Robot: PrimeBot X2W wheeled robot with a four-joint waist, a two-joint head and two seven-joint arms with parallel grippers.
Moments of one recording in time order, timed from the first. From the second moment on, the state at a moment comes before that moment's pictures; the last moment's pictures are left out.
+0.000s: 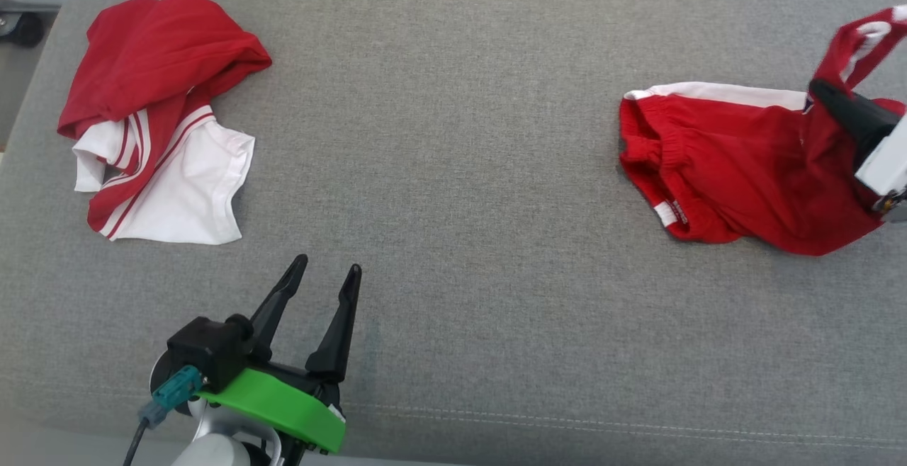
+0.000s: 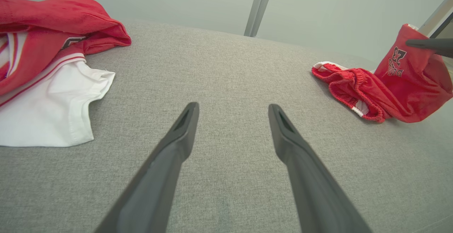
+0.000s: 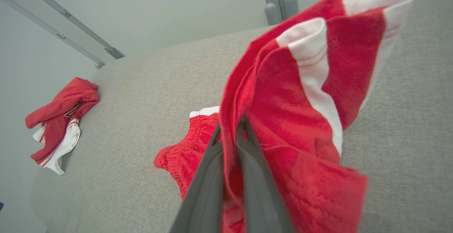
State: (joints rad) left arm -0.10 0.30 -0.55 -0.04 -0.66 0.11 -0.24; right arm -0.58 -0.73 0.53 0.41 1.22 0.11 0.23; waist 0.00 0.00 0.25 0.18
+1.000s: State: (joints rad) left arm -0.17 0.27 -0.55 0.05 -0.66 0.07 -0.22; right arm -0.65 -0.52 0.80 0.38 1.01 0.08 0.35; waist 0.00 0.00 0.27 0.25
